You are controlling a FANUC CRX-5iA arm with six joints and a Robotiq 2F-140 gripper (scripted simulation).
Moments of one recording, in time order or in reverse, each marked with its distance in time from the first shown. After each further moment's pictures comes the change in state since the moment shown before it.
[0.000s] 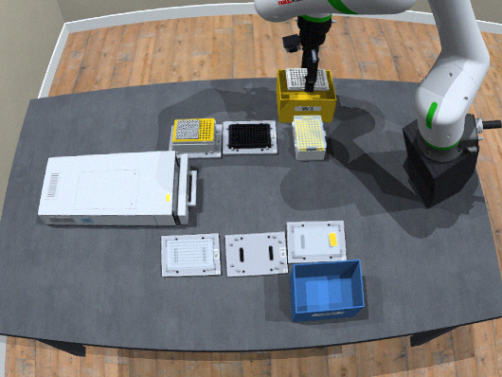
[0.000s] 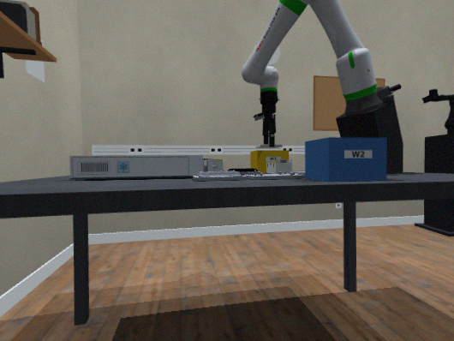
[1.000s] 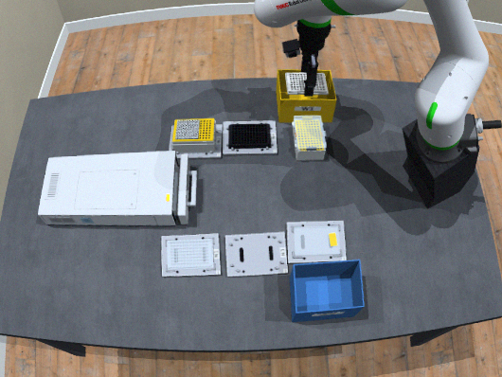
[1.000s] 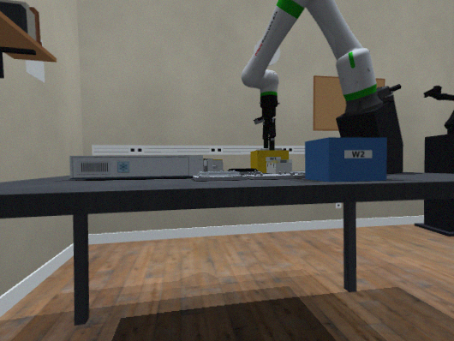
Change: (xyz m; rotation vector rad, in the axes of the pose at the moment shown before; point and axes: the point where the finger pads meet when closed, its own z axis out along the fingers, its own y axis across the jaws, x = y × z) arm 0.000 0.000 0.021 0.000 0.000 0.000
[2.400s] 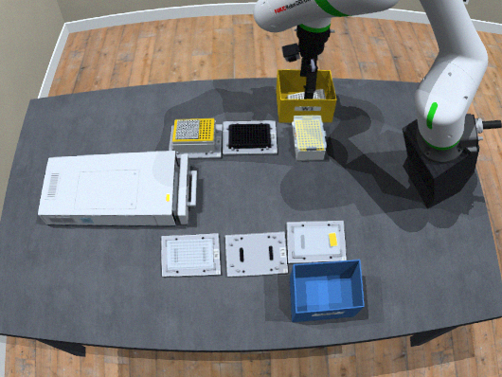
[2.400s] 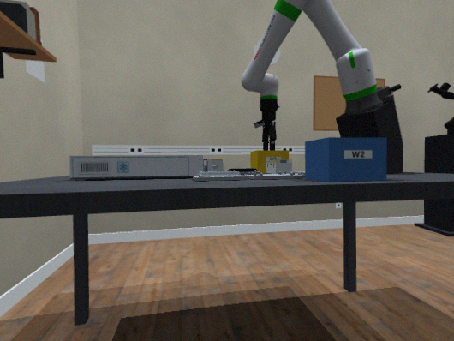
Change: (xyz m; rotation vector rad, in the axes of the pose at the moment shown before) arm 0.000 0.000 0.019 0.000 0.000 0.000
